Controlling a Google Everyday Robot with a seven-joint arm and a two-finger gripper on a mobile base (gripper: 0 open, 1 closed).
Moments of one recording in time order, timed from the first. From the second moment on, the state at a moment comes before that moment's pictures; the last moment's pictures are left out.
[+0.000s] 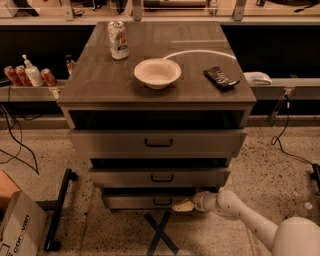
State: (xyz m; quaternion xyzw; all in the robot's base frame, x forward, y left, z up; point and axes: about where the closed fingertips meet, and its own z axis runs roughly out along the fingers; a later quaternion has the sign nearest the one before) arm 0.625 -0.141 0.202 -0.28 0.85 0.26 0.36
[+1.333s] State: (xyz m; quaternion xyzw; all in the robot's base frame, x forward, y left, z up) arm 0.582 -0.157 0.203 -0.33 0.88 0.23 0.26
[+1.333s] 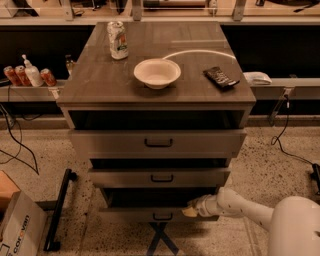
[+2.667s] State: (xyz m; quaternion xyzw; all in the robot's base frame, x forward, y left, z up) arm 0.548 -0.157 0.193 -0.36 0.89 0.18 0.21
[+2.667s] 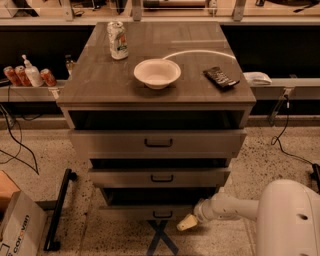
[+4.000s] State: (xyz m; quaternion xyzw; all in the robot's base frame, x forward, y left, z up) arm 0.494 -0.147 0.159 -0.44 0.88 0.14 0.08
